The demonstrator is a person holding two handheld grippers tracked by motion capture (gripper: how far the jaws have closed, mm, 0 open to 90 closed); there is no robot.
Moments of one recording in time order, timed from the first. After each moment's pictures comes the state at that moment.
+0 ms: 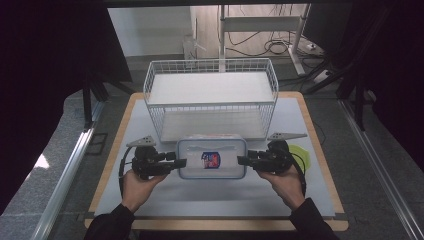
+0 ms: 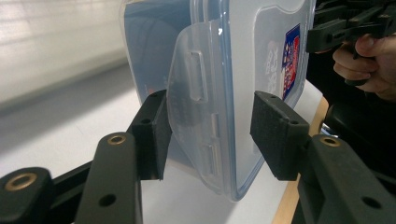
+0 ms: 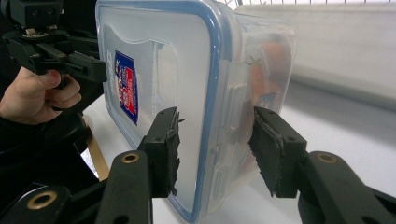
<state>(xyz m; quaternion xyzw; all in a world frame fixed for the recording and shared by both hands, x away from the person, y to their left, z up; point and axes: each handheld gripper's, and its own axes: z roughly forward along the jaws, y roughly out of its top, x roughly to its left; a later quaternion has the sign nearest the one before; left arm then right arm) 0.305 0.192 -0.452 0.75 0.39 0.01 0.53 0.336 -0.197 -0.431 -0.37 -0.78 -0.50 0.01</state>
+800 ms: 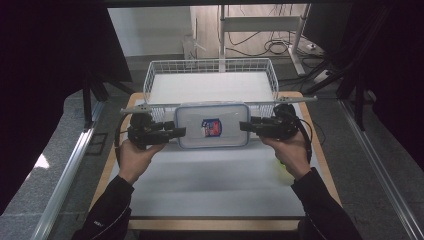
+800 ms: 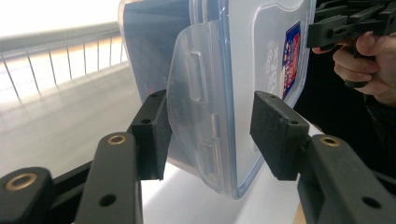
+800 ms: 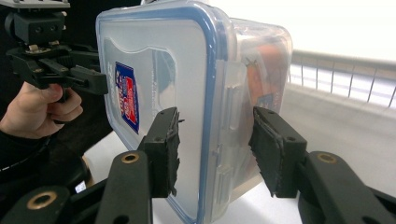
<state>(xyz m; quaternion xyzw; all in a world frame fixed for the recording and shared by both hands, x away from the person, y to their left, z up) 0.343 0.194 -0.377 0.75 0.37 0.04 0.55 0.376 -0.193 -0.352 -0.36 -0.77 -0.53 -0.02</state>
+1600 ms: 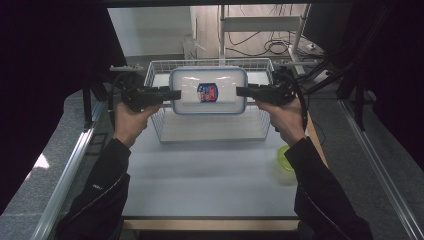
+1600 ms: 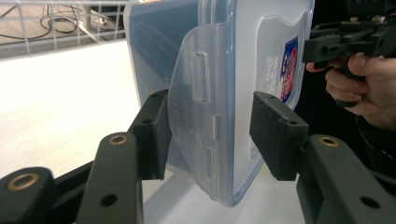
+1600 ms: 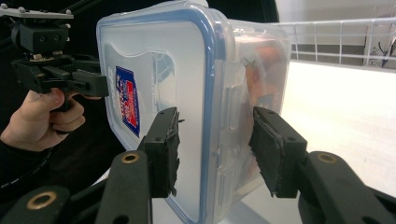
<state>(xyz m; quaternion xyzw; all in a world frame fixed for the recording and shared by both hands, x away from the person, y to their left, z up) 0.405 0.213 -0.314 0.73 0.38 0.04 0.57 0.428 -0.178 -0.295 -0.36 -0.75 -0.56 -0.04</state>
